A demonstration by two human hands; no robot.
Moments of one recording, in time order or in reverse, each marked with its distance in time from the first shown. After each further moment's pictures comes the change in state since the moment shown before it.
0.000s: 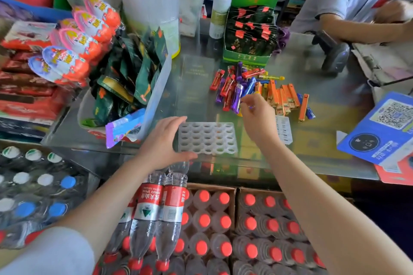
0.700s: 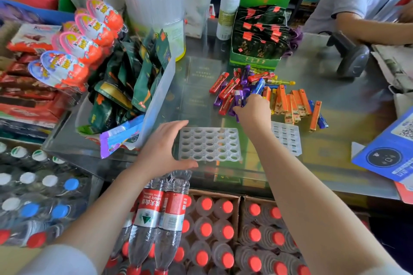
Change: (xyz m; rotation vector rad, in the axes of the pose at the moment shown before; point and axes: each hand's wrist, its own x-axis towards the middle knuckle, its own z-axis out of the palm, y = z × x) left_hand 0.003 -0.003 -0.001 -0.017 0.018 0.001; right_hand 0.054 -0.001 0.032 -0.248 -0.076 0.227
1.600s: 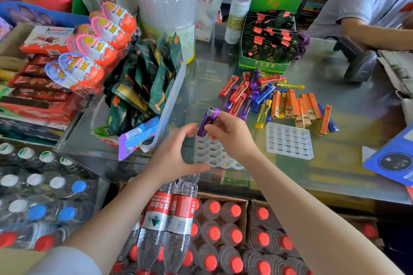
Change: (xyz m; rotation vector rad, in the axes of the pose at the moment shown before) left_hand -0.009 -0.002 0.000 -0.279 0.061 -0.002; right_hand -0.069 -0.025 0.022 0.455 -0.300 -0.456
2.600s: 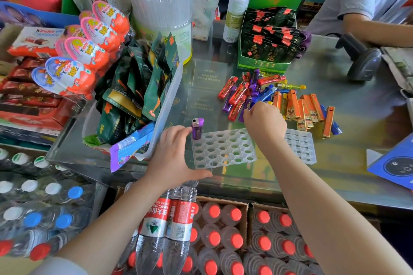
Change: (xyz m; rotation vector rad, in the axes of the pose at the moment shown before) left_hand 0.012 -0.004 0.008 0.398 0.052 -0.017; right_hand 0.043 0.033 -0.048 -0.753 0.239 0.443
